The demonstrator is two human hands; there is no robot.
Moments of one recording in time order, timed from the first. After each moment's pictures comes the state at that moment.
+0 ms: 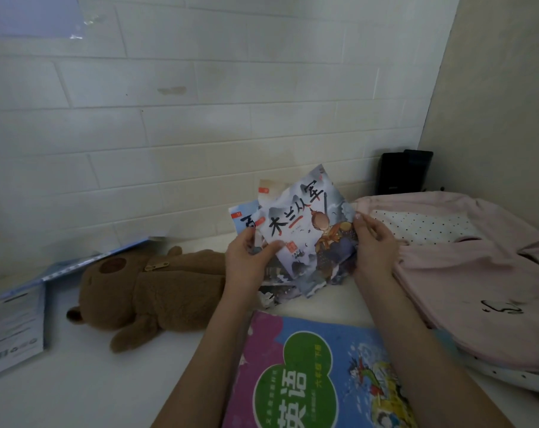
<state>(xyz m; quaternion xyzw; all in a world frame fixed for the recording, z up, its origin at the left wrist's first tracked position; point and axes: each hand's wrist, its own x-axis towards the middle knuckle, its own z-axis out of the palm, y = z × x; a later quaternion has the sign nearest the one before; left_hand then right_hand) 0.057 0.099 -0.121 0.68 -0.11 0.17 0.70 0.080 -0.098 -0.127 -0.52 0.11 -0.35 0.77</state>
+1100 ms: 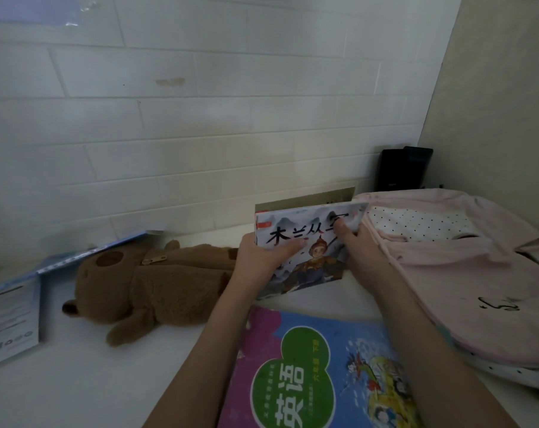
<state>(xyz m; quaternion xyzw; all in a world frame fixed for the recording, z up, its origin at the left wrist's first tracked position) 0.038 0.088 -0.104 0.65 -0.15 0.07 0.74 0.056 -0.089 -0.114 -0.65 -0.06 -0.13 0.75</state>
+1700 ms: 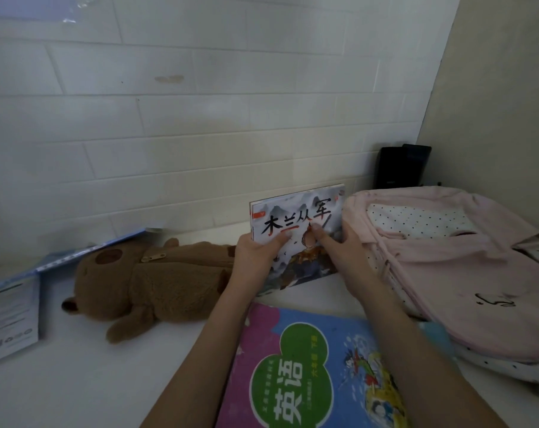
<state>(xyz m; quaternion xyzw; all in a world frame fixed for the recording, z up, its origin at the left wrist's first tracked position) 0.046 0.085 -0.108 0.67 -0.05 0.08 0.73 0.063 -0.075 -0.130 -0.72 0.01 -0.16 0.68</state>
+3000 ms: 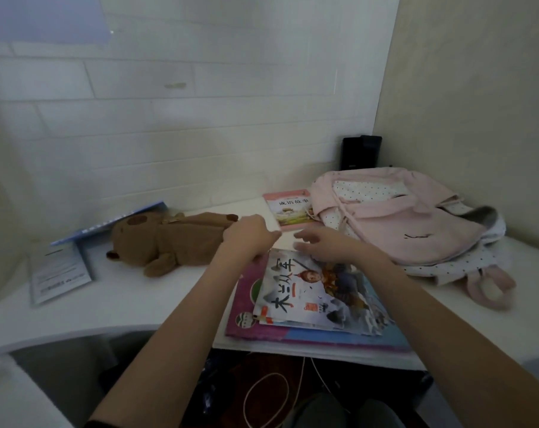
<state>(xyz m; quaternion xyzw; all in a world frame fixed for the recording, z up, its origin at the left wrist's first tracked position) -0.034 0.103 -0.077 0.98 -0.12 0.00 0.18 -0.055 -0.075 -0.103 -0.97 -0.04 0.06 0.24</state>
